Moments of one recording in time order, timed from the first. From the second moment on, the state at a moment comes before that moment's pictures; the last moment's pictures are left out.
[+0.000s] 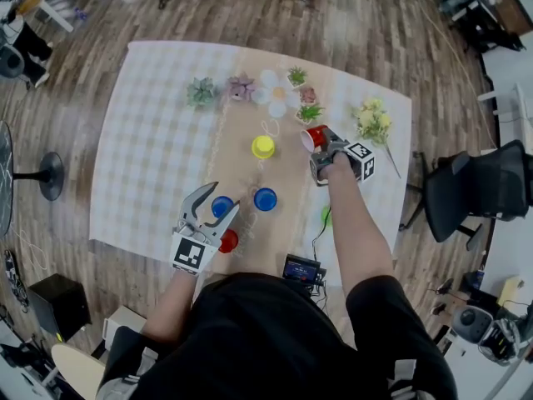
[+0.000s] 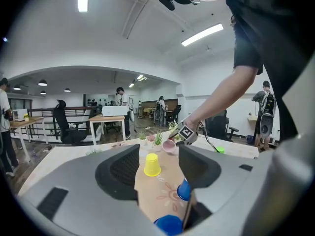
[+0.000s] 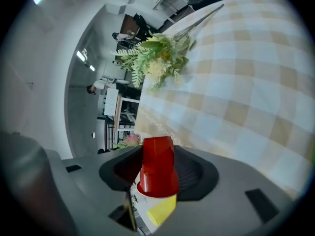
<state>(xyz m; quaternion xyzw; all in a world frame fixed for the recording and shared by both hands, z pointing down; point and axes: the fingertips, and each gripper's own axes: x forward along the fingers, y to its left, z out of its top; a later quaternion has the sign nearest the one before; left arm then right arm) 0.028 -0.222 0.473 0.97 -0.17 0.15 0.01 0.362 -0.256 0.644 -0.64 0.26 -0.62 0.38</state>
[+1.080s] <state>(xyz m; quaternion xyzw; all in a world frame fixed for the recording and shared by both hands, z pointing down) -0.102 -0.134 0.473 0.97 -0.22 0.09 0.04 0.158 -0.086 0.380 -0.67 0.73 -0.03 0.10</state>
